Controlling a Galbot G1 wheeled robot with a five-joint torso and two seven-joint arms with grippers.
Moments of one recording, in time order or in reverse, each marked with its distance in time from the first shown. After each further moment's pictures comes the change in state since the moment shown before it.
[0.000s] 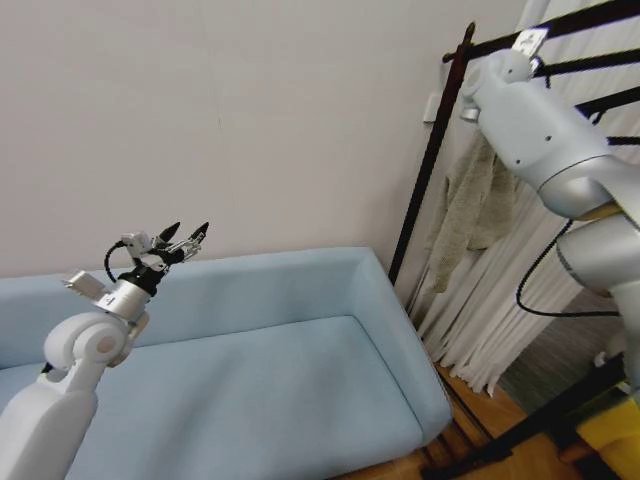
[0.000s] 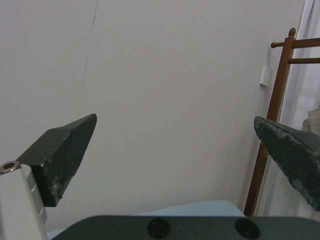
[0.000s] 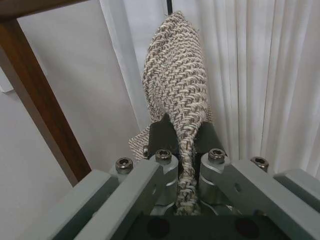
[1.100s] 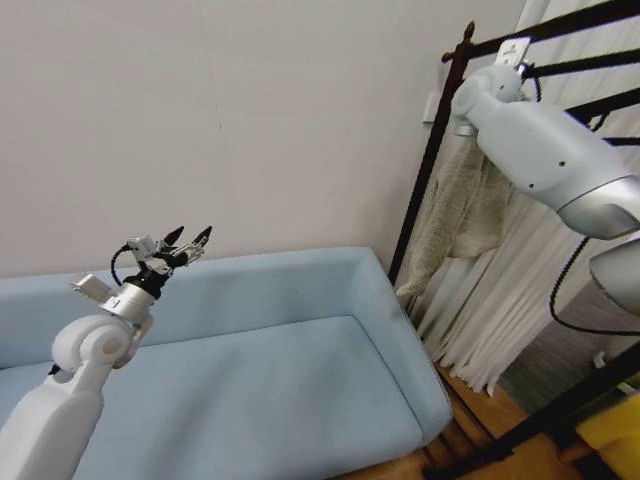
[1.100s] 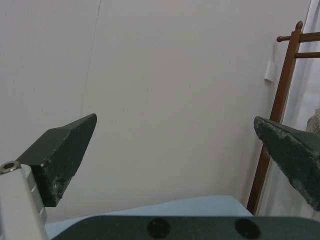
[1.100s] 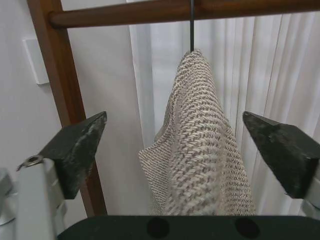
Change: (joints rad) left arm 0.011 -0.021 0.000 0.016 0.027 0.003 0.011; right arm -0.015 -0.168 -0.131 0.406 0.061 -0.043 0.117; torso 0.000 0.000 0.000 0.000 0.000
